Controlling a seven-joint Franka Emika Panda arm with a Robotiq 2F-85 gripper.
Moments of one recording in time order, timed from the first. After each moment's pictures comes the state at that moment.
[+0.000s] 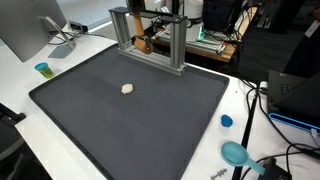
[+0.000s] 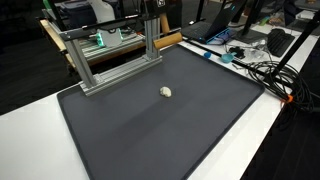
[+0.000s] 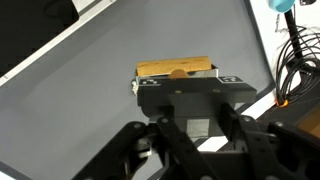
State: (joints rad) arm -0.05 -0.29 -0.05 -2.26 0.27 2.13 0.38
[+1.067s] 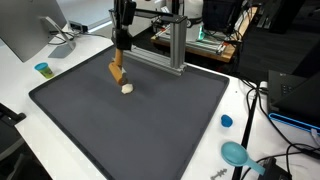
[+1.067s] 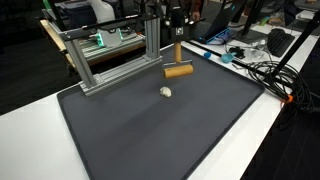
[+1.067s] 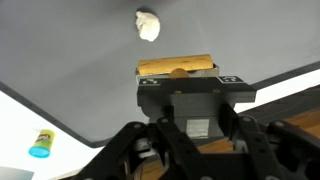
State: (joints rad) arm -0.13 -0.06 0.17 -2.27 -0.28 2.58 0.75
